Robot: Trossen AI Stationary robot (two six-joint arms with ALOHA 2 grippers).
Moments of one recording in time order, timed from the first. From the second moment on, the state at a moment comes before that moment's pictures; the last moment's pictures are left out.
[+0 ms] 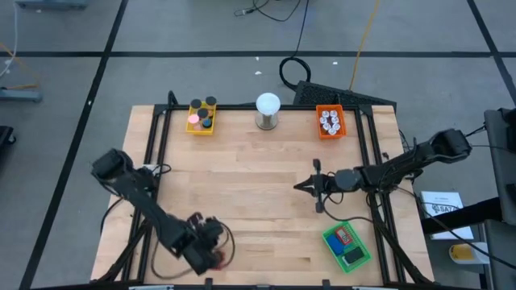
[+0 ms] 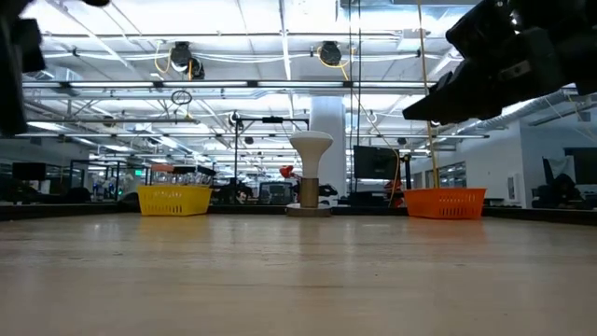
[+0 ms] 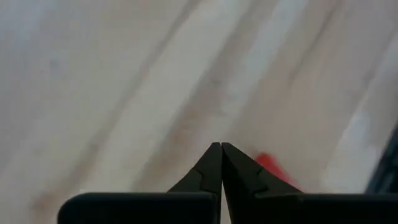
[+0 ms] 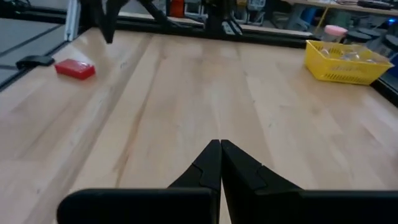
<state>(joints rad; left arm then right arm) -0.76 1.72 1.17 -0.74 -0.34 -1.28 0.25 1.17 0.29 0.59 0.24 0.00</state>
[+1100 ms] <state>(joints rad) -0.83 2.13 1.56 -0.94 -0.12 -1.84 0.32 1.18 0.29 0.59 0.24 -0.04</state>
